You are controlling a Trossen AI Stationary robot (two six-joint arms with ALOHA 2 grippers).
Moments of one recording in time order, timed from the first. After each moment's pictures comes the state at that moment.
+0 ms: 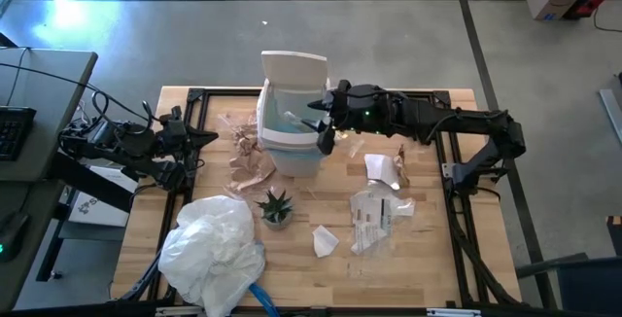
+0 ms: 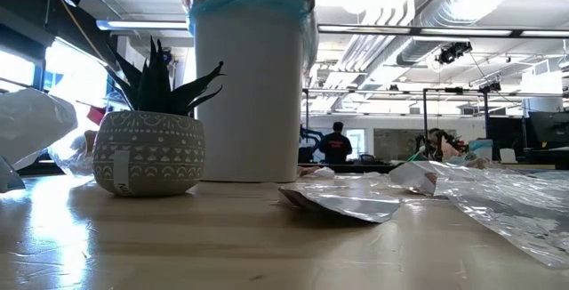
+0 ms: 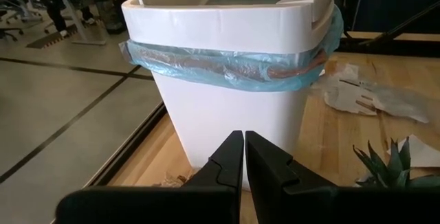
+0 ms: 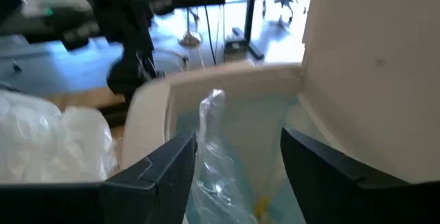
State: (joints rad) left arm -0.29 0.33 0.77 -0.81 -0.66 -0.13; right arm -0.07 1.61 1.62 -0.36 0.22 0.07
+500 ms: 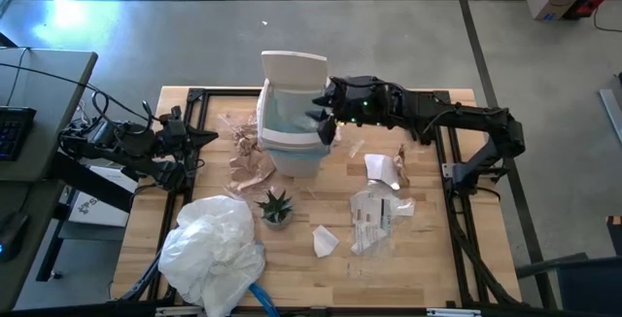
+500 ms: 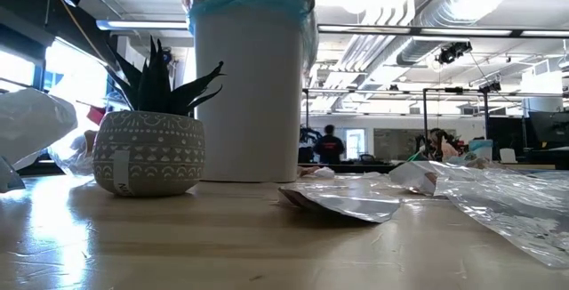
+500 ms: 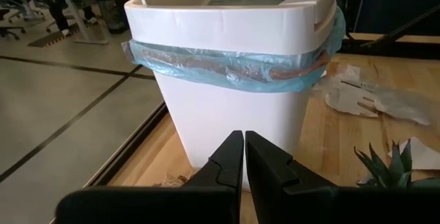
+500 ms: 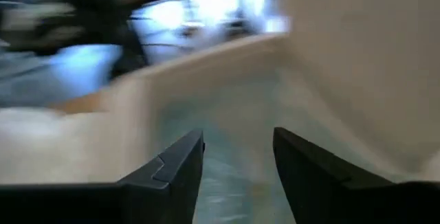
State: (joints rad) left arm -0.29 0.33 0.77 -0.81 -0.67 -0.14; right arm -0.13 1.61 1.62 -0.41 0.10 0.21
